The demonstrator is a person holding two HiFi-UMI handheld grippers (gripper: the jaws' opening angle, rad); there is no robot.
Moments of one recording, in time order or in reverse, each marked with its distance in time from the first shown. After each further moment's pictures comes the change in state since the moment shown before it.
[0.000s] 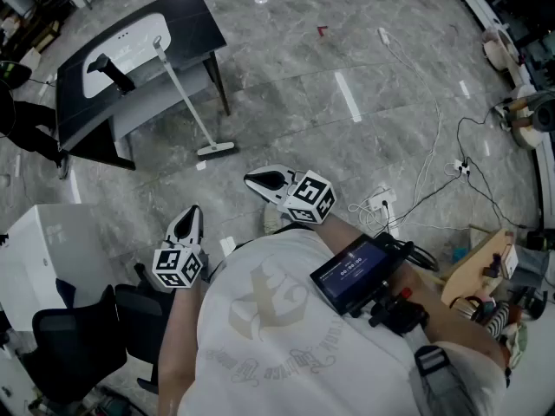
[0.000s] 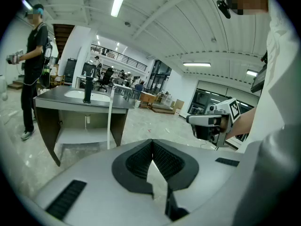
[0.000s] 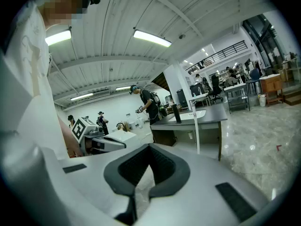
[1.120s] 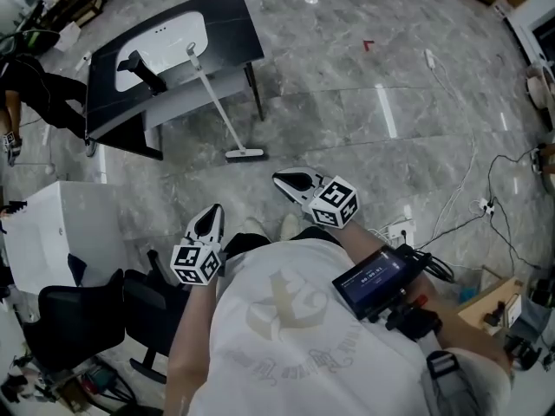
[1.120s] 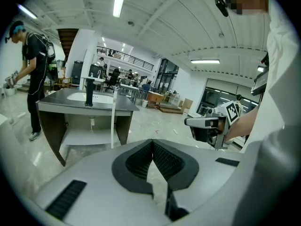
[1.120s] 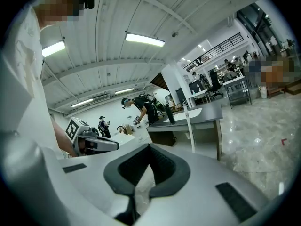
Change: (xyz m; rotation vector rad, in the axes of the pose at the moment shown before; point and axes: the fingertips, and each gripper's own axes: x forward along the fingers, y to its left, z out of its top) left arm 0.053 -0.007 0.034 -0.023 0.004 0.102; right arm -0.004 -0.087 0.015 0.063 -0.008 0.039
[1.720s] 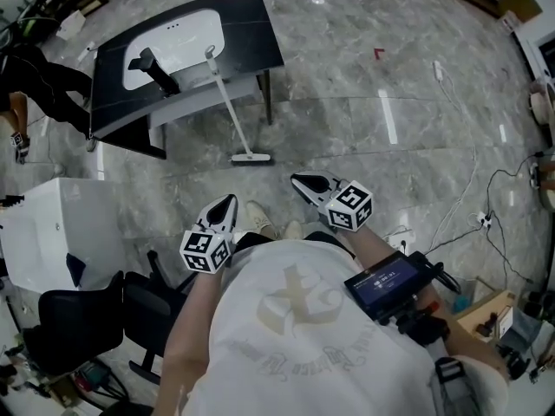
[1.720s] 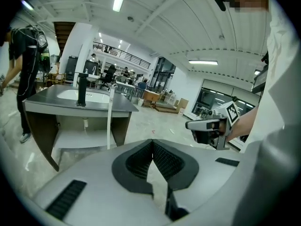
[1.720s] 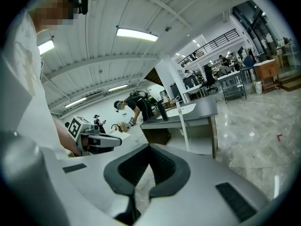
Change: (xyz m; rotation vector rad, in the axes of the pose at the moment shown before) left arm 0.050 0.035 0.022 0.002 0.019 -0.074; right arm 0.026 -0.041 0.003 0.049 0.055 -0.053
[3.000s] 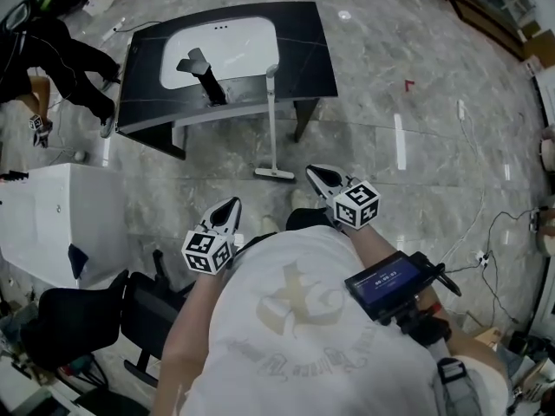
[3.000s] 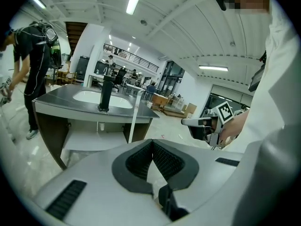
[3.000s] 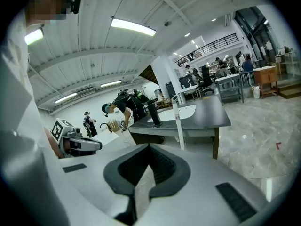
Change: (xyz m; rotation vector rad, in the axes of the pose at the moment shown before) left arm -0.012 0.127 0.031 -0.073 -0.037 0.069; right arm 0.131 -0.051 0.059 -0.017 0.027 -0.086
